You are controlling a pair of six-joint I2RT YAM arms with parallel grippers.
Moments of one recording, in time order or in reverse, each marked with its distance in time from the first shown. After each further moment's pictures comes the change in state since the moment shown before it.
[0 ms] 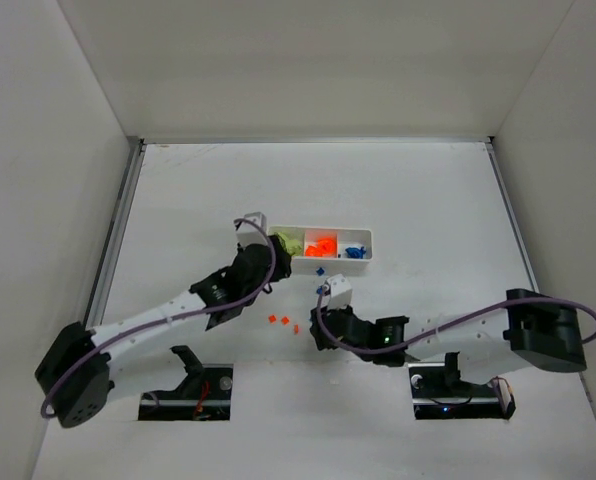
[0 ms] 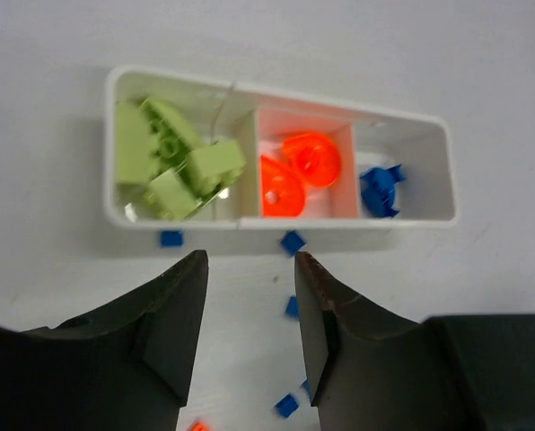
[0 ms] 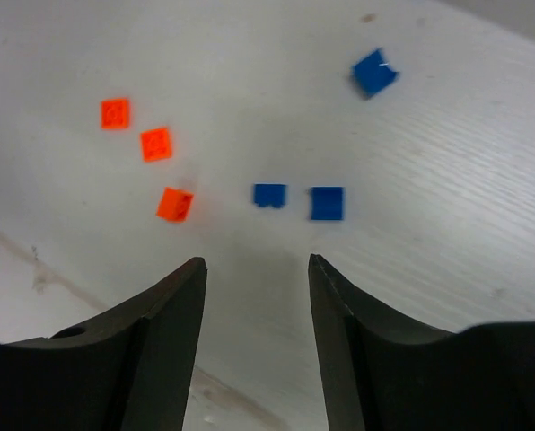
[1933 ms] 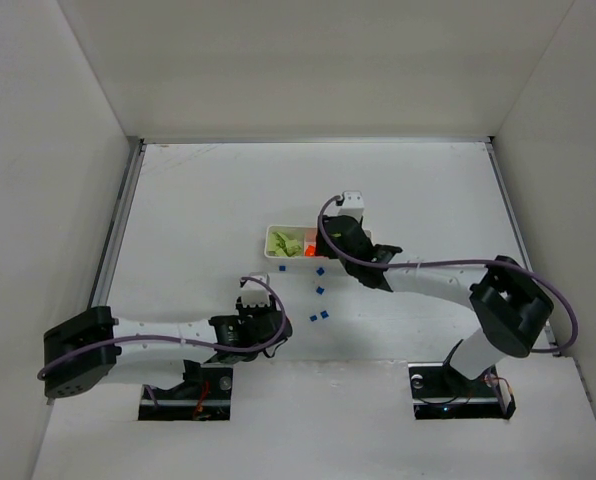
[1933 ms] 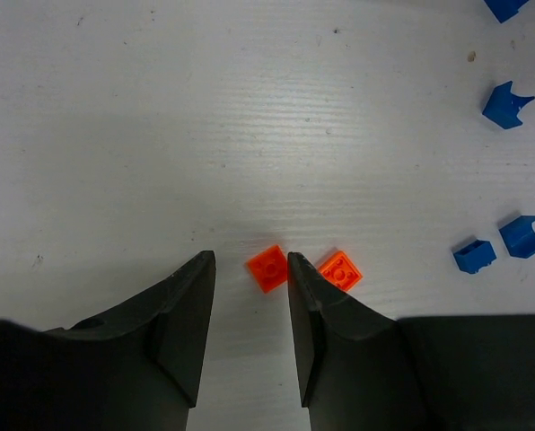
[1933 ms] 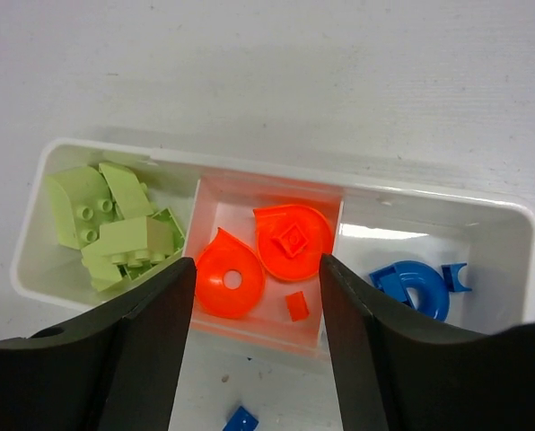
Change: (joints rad) left arm -0.404 -0.009 -0.270 -0.272 -0.300 -0.380; right arm -0.512 0.257 0.375 0.074 -0.034 -0.216
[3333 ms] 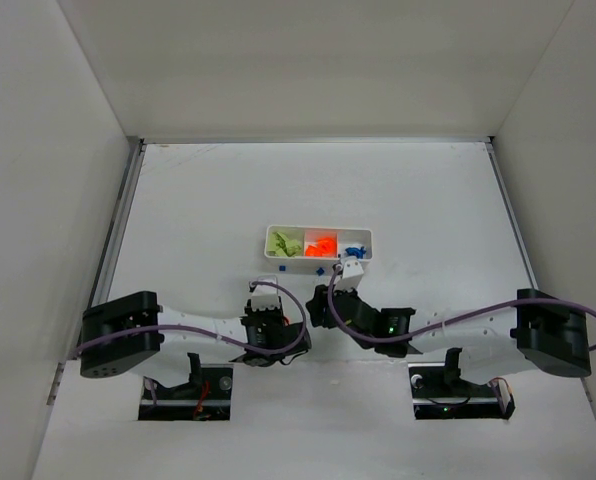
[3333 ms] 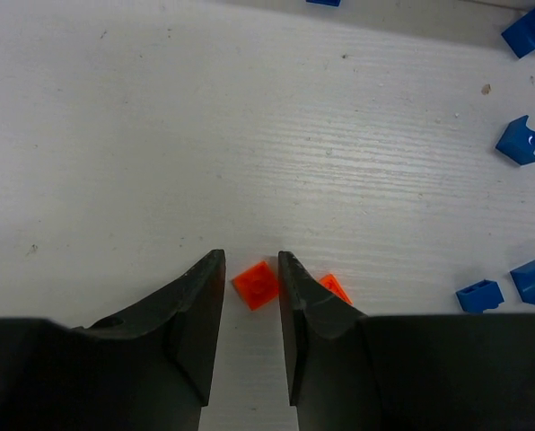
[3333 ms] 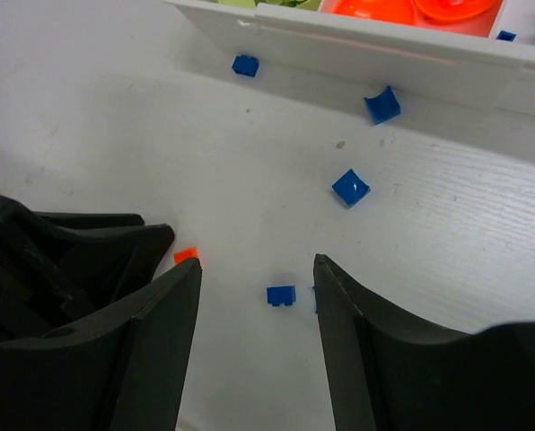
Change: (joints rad) left arm -0.096 0.250 0.133 -0.123 -0.169 -0.230; right arm 0.433 -0.262 -0.352 0.073 0.114 0.231
